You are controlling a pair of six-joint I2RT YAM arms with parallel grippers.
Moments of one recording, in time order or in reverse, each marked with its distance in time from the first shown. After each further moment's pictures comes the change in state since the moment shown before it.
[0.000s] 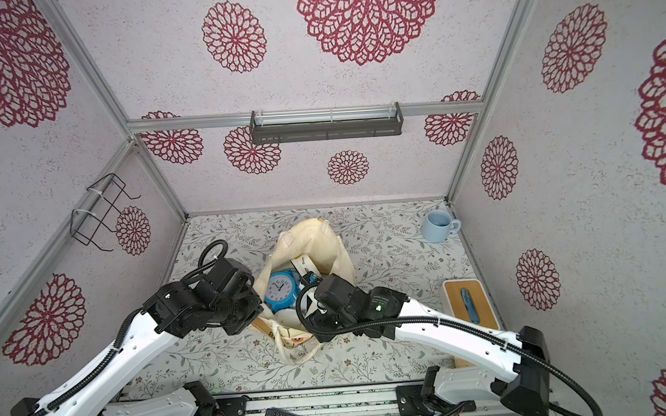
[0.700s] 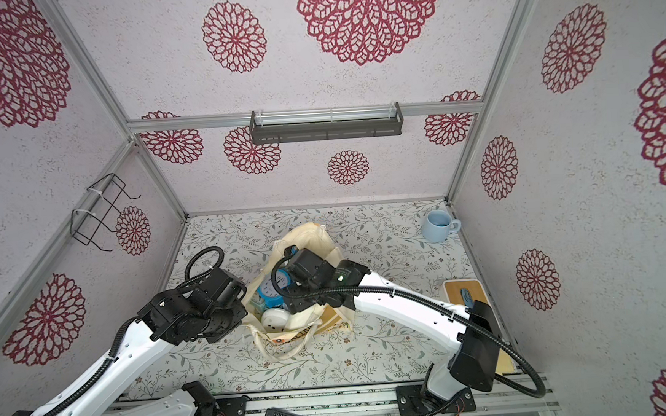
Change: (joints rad) left arm 0.038 -0.042 -0.067 -0.116 -0.203 0.132; right arm -0.087 0.317 0.410 -0.071 0.089 0.074
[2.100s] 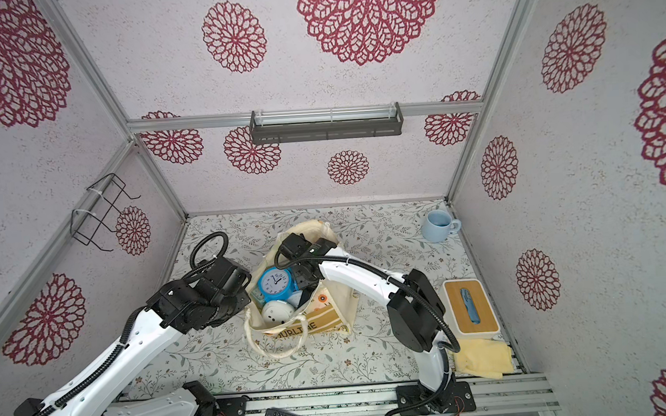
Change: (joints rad) left arm 0.031 0.082 0.060 0.100 -0.109 0.117; right arm -0.134 0.377 0.180 -0.117 0.154 -0.010
